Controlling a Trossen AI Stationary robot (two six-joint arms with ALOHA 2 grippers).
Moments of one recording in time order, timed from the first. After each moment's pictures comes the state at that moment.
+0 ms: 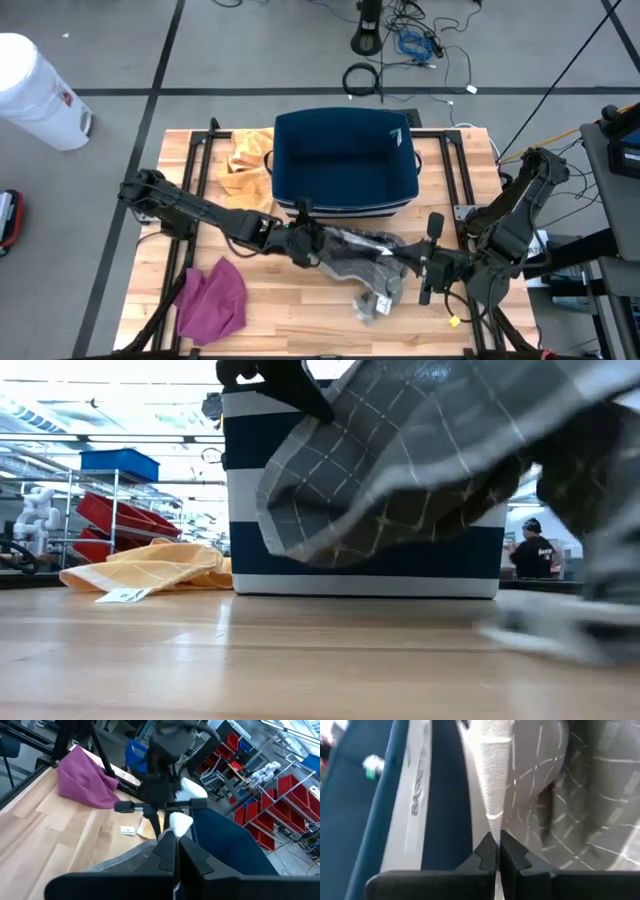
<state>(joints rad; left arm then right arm) -0.29 1.63 1.29 -0.43 -0.60 0.28 0.89 1.22 1.19 -0.44 1.07 -0.12</state>
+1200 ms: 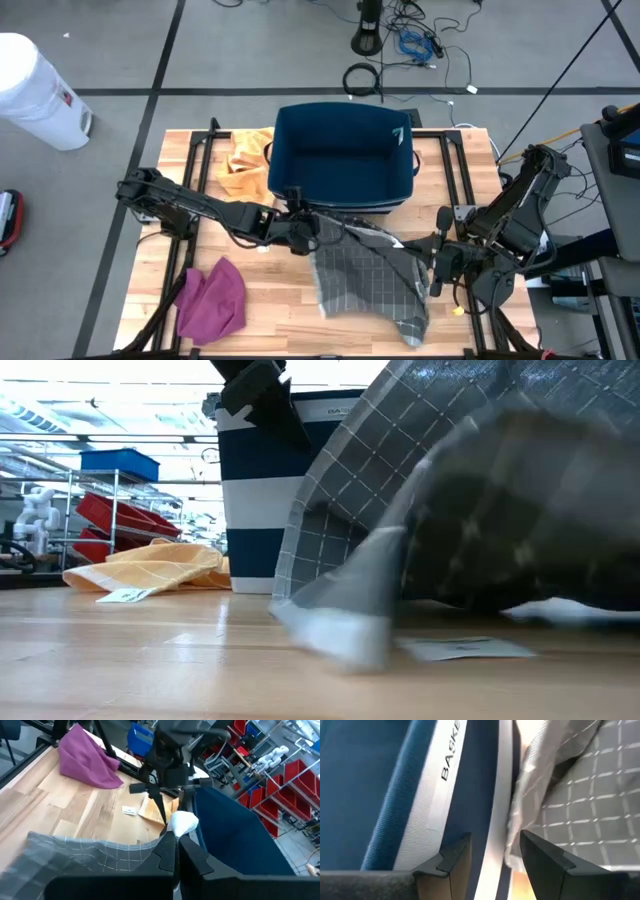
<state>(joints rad) -0.25 1.63 1.26 -0.53 -0.62 0.11 0.92 1.17 1.19 -0.72 1.08 0.10</state>
